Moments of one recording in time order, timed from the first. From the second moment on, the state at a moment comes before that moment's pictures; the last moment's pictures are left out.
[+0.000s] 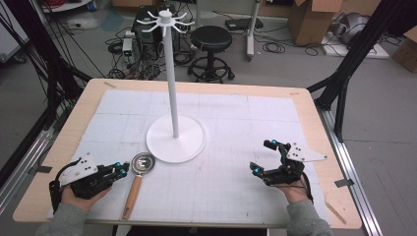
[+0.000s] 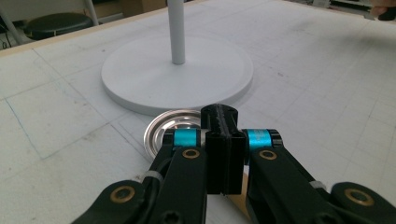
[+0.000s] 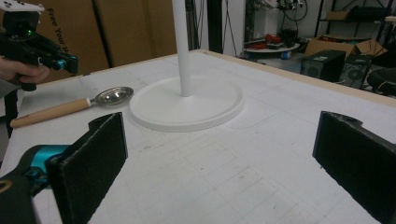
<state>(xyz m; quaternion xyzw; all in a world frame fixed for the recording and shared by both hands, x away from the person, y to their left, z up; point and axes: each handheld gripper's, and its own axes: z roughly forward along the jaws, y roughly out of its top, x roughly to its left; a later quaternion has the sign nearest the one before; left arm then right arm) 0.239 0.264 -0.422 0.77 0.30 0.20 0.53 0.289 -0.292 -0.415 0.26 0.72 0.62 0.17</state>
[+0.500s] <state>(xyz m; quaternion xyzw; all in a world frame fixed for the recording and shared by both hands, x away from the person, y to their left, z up) 0.238 0.261 -0.435 0.80 0.30 0.17 0.49 0.290 -0.292 -0.416 0.26 0.72 0.62 0.16</state>
